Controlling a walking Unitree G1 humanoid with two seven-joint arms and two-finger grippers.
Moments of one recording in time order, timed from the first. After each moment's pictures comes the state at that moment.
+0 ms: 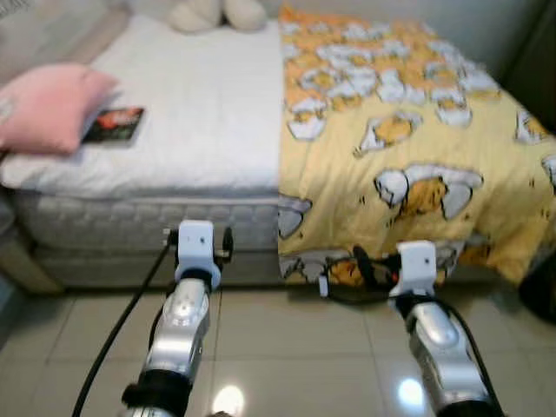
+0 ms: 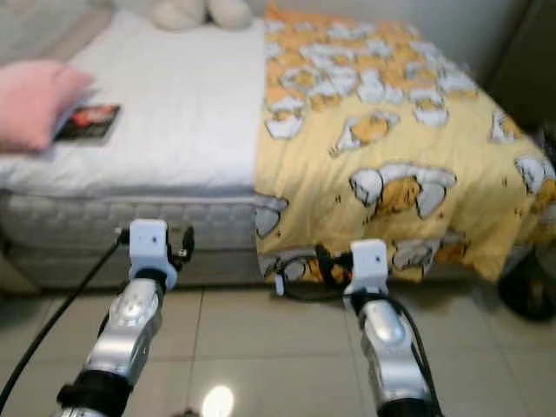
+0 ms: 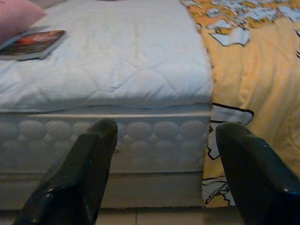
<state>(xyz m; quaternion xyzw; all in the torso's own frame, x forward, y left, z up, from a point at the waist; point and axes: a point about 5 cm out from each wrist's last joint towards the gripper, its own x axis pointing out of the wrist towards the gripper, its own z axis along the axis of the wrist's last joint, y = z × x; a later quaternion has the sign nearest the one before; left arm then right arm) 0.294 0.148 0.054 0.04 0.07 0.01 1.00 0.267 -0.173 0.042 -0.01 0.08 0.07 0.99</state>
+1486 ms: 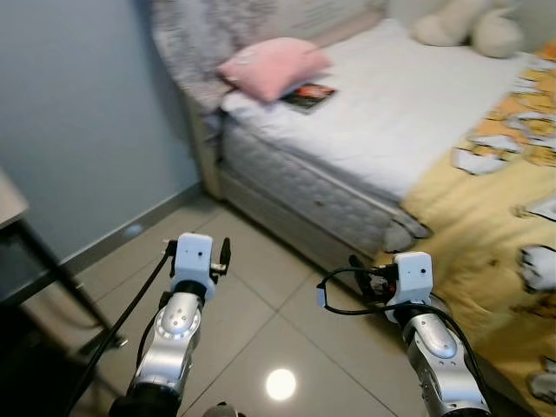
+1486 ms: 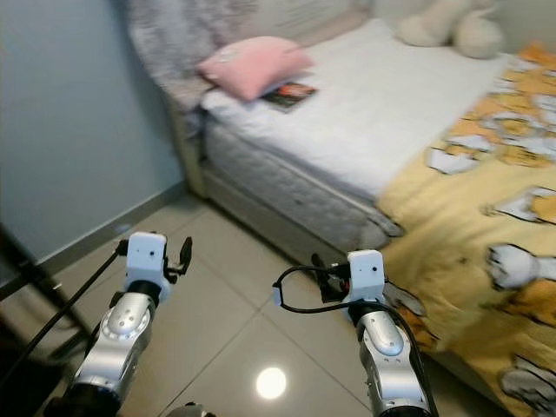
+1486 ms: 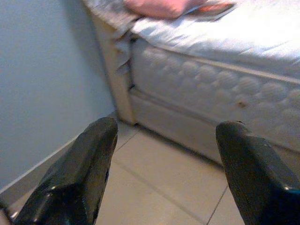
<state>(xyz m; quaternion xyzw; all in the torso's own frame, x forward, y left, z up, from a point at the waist) 0.275 0.158 0.039 0.07 0.08 -0.02 0.99 0.257 -0.173 0.031 -0.01 0.09 0.08 0.99</state>
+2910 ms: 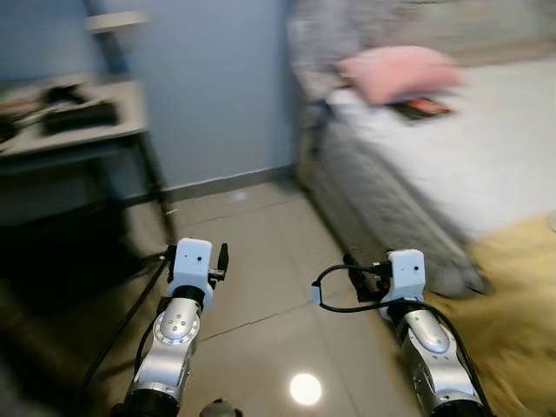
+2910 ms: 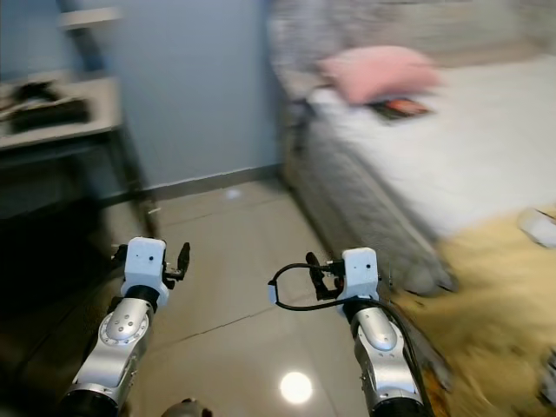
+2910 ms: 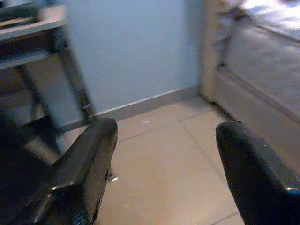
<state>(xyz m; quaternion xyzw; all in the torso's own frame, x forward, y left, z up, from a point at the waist) 0.274 0.158 0.039 0.08 0.08 -0.01 0.99 0.263 -0.165 0.027 0.00 0.10 0.09 0.99</state>
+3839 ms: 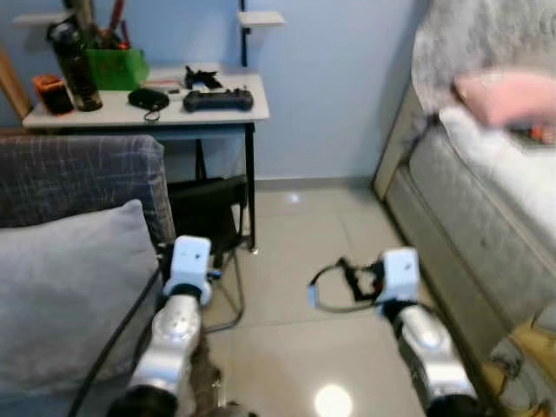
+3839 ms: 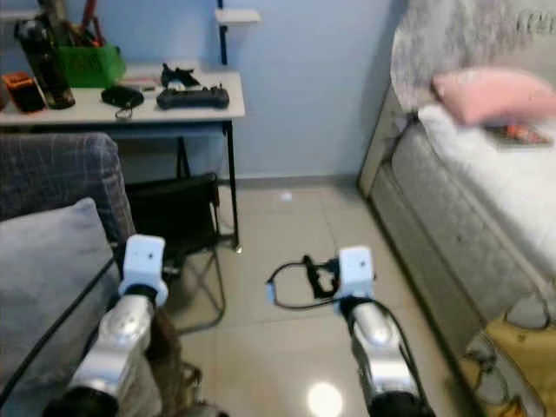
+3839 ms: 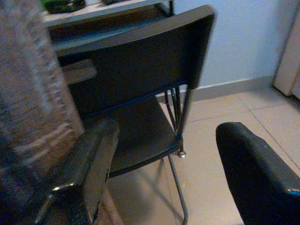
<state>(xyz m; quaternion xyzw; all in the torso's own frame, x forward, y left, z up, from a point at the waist) 0.278 0.157 0.038 0.10 0.10 0.00 0.99 0.266 -0.167 0.018 0.00 0.14 0.09 0.99</state>
